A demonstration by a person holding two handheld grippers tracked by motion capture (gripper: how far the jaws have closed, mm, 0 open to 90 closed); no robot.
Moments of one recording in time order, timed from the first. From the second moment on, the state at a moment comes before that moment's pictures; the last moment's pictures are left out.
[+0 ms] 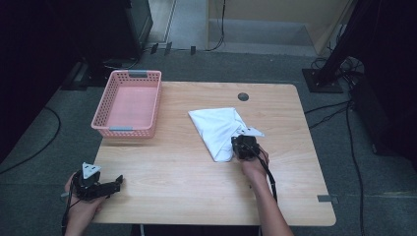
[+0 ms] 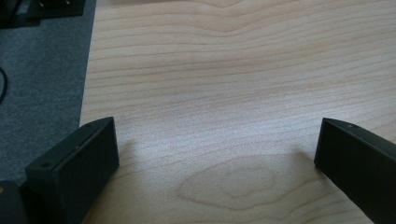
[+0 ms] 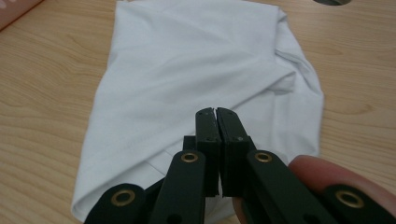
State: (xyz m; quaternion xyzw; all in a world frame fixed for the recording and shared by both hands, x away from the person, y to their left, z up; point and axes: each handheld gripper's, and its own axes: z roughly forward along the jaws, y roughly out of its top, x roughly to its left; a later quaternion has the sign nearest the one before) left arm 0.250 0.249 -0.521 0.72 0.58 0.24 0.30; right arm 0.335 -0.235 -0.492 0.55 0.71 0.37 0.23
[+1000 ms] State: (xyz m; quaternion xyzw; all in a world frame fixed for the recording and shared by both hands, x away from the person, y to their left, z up) left arm 0.250 0.249 -0.521 0.72 0.58 0.24 0.30; right arm 0.329 -0.238 -0.491 0.54 0.72 0.37 0.22
